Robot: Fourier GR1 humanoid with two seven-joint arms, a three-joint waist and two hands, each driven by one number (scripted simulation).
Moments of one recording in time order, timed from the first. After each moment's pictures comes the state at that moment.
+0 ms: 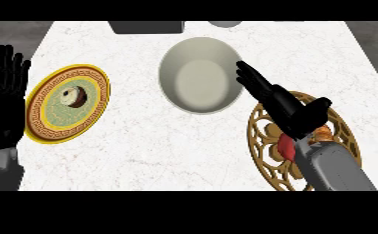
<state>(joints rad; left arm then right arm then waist) -0.11 0.45 0.04 -1.65 0.25 0.31 -0.04 -0.32 -0.32 0.33 -1.53 -0.34 0.11 0.11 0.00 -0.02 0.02</state>
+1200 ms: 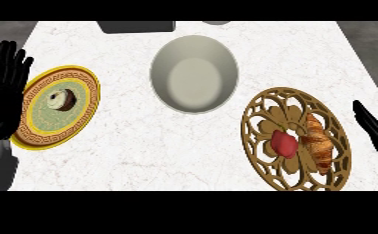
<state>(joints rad) -0.16 0.47 0.09 -1.54 0.30 0.18 -0.04 0.29 -0.63 0.10 -2.20 0.21 -0.11 -0.10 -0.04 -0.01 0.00</state>
